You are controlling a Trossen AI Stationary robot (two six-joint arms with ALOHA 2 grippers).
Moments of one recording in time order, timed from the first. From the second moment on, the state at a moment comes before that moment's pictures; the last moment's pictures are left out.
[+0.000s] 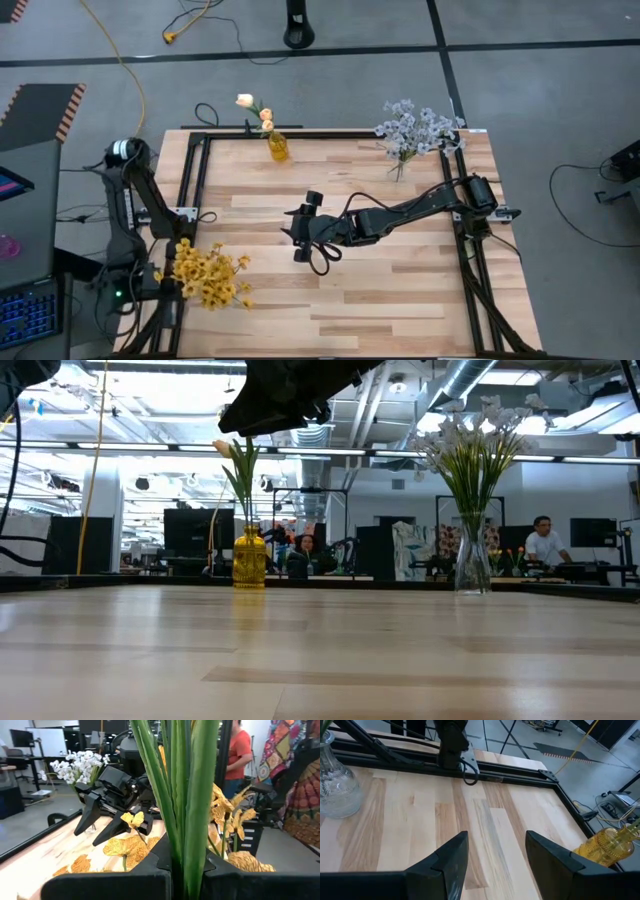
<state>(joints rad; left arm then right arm) -1.44 1.07 0.64 0.22 -1.57 -0.27 0.20 1.94 1.46 0.04 0.49 -0.08</state>
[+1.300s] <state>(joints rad) -1.37 1.29 0.64 0.15 -1.57 -0.42 0.20 1.94 1.46 0.04 0.49 -0.08</state>
